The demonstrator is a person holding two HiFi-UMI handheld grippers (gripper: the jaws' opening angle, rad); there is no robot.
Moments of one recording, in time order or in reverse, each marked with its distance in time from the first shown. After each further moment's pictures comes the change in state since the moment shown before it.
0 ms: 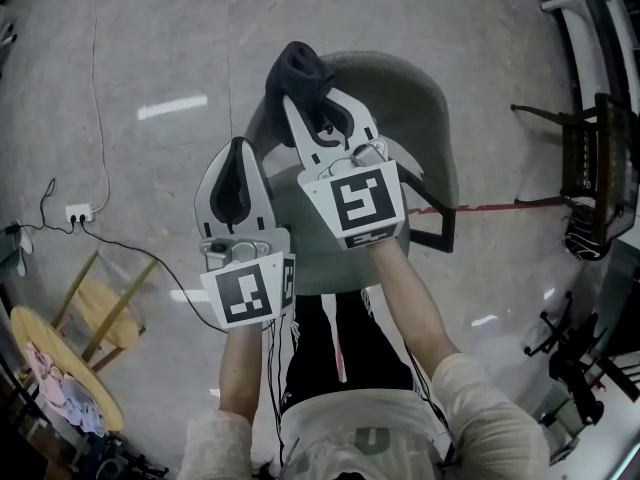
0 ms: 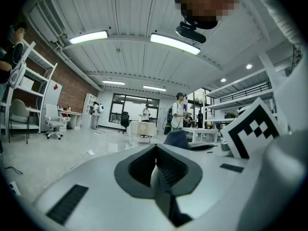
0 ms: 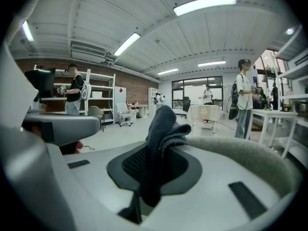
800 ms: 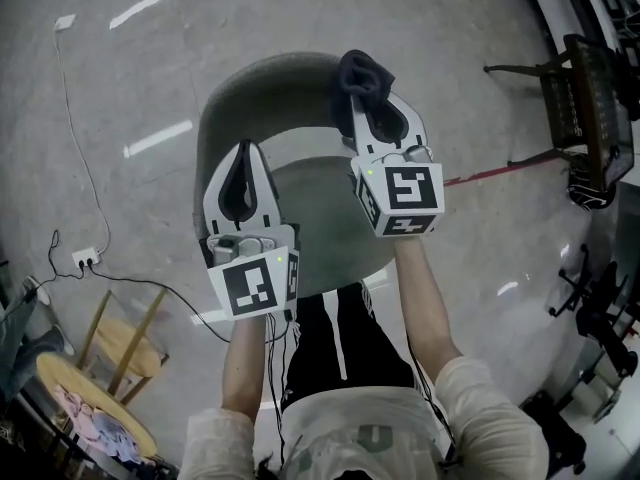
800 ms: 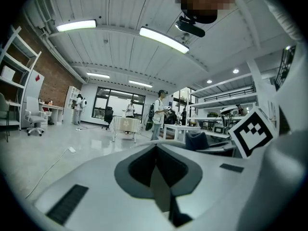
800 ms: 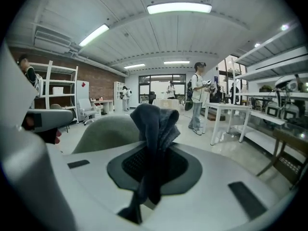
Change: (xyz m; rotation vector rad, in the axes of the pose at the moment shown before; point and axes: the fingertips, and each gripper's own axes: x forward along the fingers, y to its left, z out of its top) left arm 0.022 -0.089 -0.014 0.008 0.049 -0.189; right arm -0.119 -0.151 -0.048 0.118 0.086 -0.425
